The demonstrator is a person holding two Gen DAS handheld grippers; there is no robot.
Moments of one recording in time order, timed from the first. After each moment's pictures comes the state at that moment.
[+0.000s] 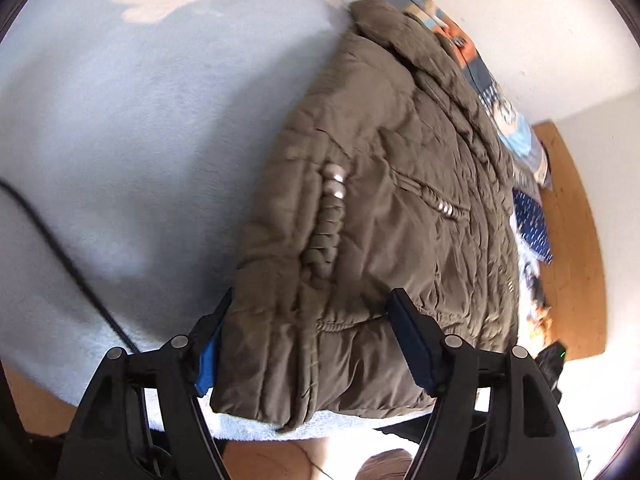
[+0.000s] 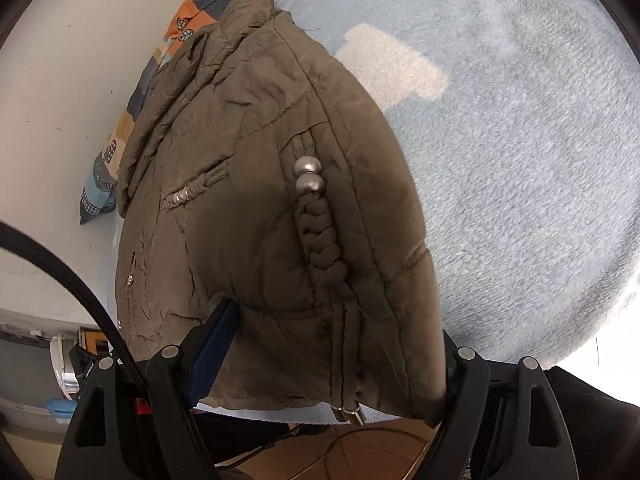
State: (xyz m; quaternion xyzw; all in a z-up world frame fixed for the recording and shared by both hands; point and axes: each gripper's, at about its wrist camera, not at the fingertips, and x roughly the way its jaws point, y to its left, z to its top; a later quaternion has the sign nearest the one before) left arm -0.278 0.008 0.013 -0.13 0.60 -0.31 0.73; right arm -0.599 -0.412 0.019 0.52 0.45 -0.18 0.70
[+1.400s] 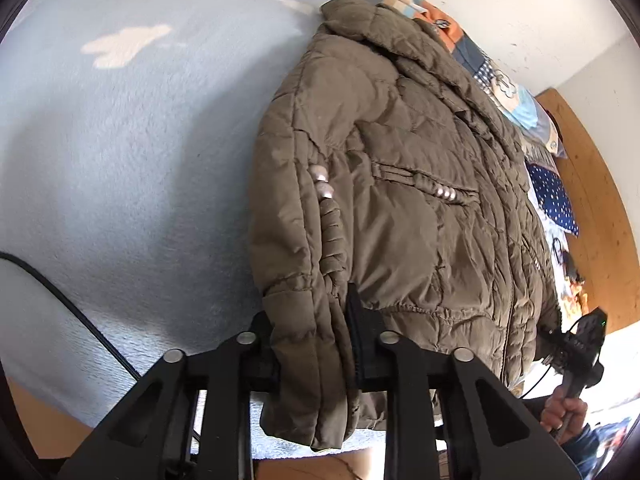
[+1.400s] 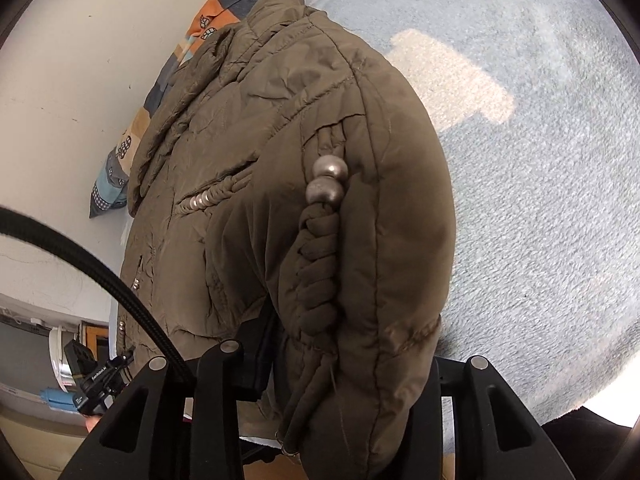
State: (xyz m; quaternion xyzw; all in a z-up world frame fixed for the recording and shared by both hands) left arm -0.290 -0.009 0.019 -0.05 0.56 -0.31 0.76; right arm -0.576 -0.409 0.016 0.51 0.43 -0.16 0.73
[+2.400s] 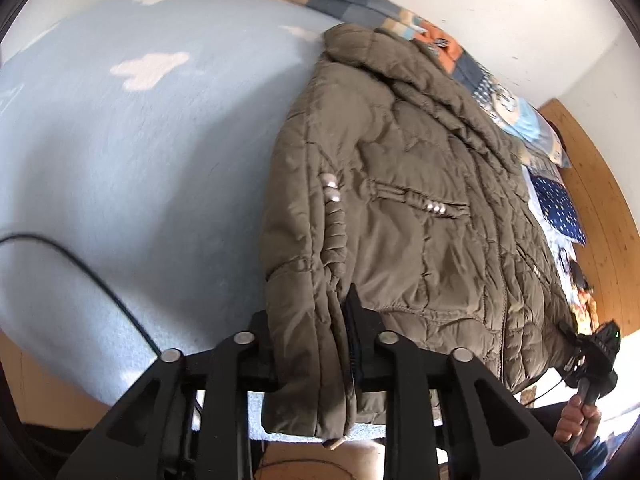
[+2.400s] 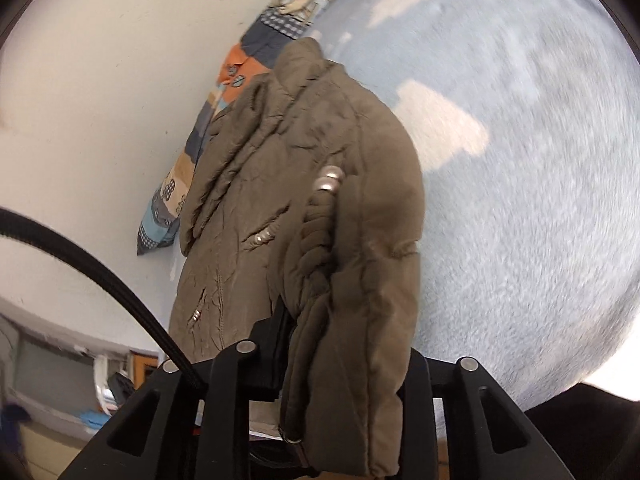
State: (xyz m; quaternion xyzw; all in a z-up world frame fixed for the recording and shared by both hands) left arm -0.305 0.002 0.037 -0.06 0.54 -0.28 0.79; right arm -0.618 -0.415 0.044 0.58 0.32 -0.15 0.74
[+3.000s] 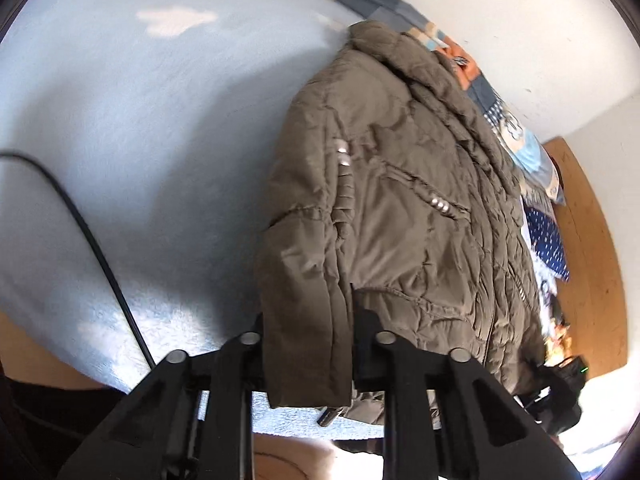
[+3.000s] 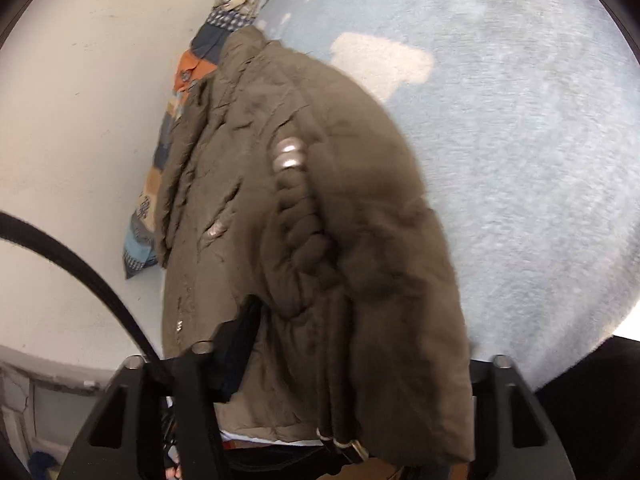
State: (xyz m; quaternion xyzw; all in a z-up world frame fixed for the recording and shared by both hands) left arm -0.319 0.008 0.021 -0.12 0.54 -0.27 0.79; right arm -0.617 -0.404 0.017 0.62 0.33 -0.17 0.69
